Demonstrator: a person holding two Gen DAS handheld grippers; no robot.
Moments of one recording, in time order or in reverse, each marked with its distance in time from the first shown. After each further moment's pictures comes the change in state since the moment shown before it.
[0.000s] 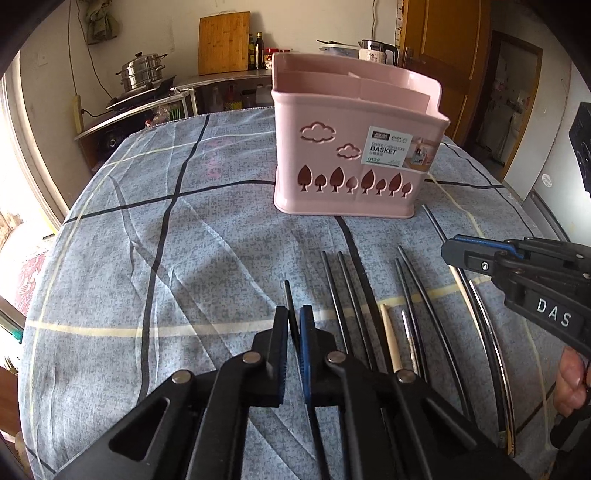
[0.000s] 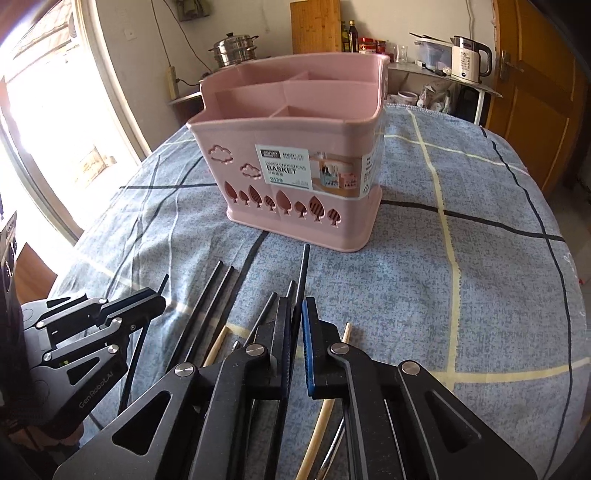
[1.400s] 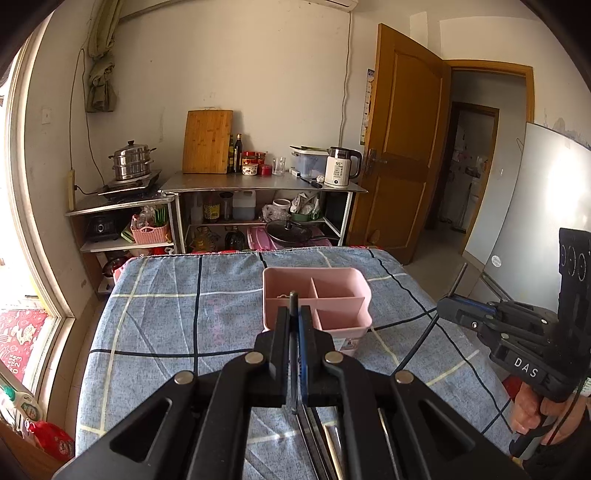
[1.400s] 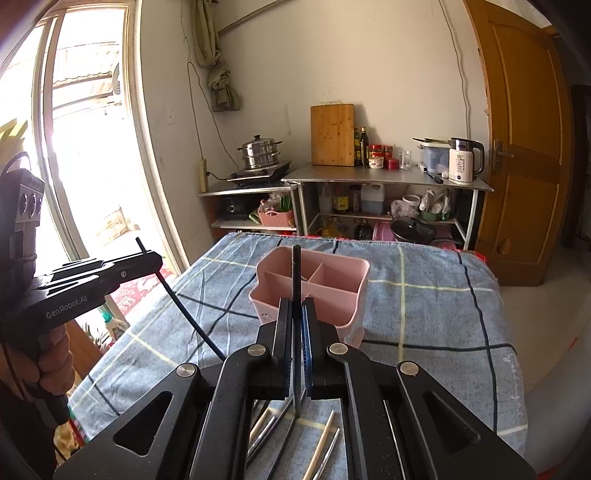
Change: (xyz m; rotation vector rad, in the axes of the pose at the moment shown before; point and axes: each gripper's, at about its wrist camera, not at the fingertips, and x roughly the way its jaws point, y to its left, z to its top) left arm -0.137 0.027 0.112 -0.002 -0.340 -0.148; right arm -0.146 0.012 0.056 -0.055 -0.381 0.046
